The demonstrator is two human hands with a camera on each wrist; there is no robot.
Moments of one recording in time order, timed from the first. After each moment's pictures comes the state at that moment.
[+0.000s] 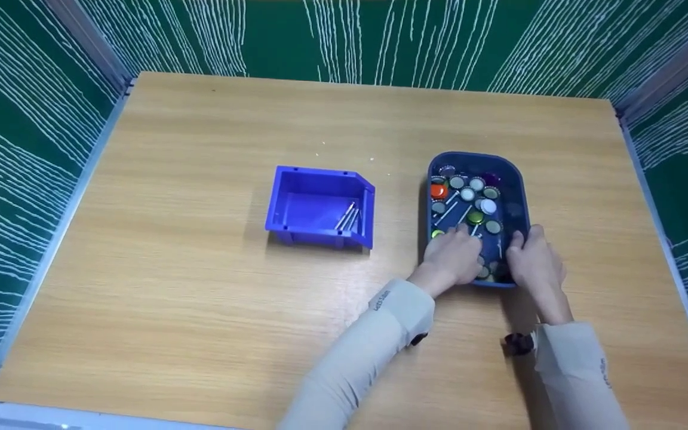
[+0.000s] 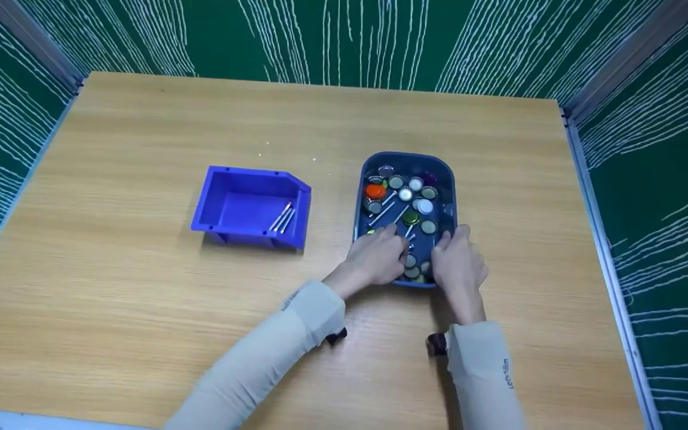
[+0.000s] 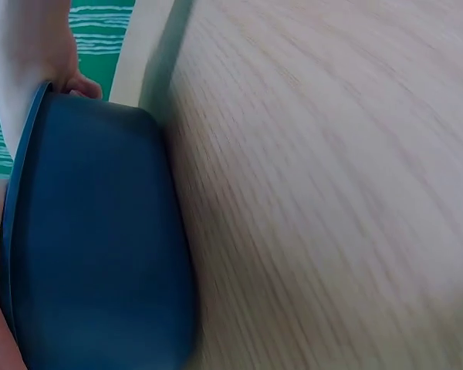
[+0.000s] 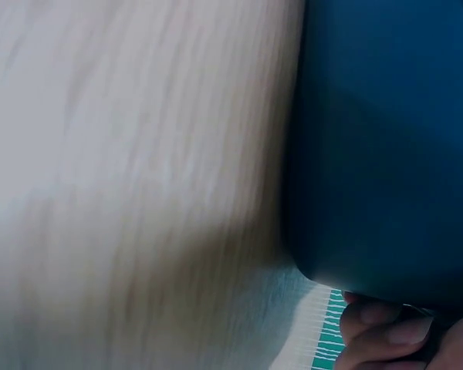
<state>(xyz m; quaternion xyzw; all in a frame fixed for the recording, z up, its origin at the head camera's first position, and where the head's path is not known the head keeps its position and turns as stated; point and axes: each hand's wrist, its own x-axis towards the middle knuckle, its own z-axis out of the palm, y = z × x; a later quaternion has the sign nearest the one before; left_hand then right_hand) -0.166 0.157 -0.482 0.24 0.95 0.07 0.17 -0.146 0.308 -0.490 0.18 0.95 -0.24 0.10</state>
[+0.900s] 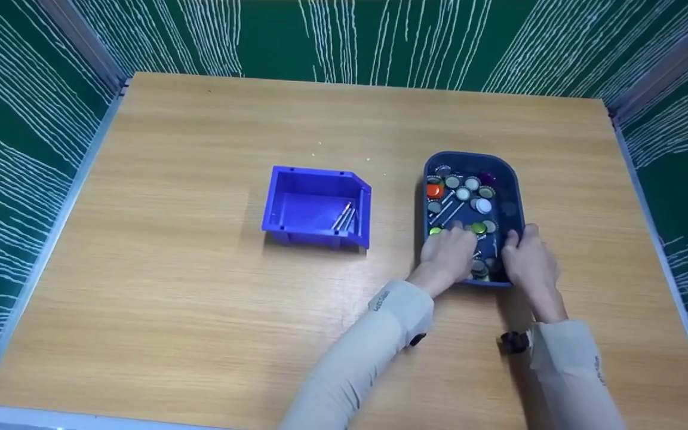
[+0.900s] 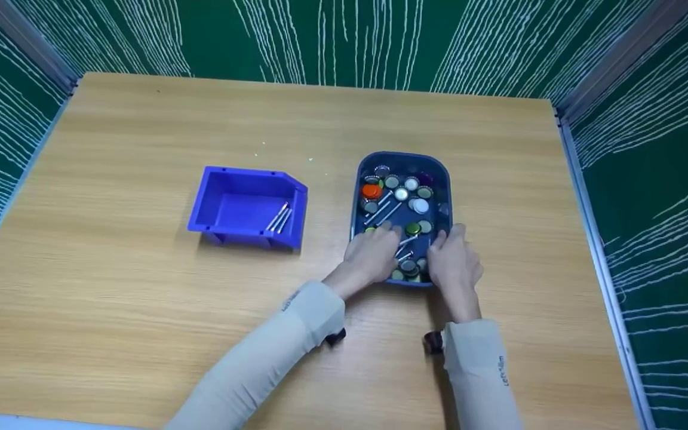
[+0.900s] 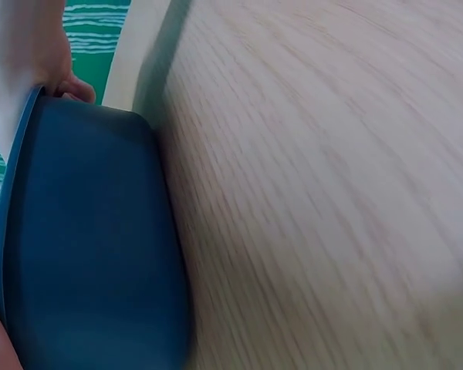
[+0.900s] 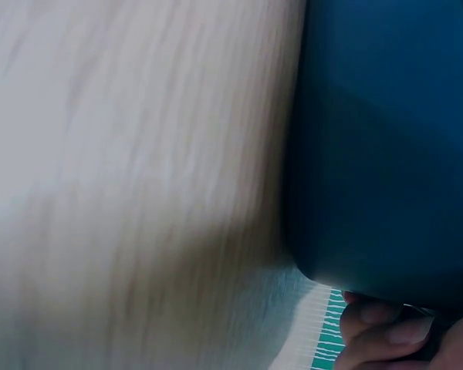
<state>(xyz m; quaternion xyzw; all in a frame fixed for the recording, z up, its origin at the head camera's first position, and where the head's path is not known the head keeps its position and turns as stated) -0.162 0.161 -0.483 0.20 0.97 0.07 0.13 -0.144 0.308 -0.489 0.18 0.95 -0.23 0.09</state>
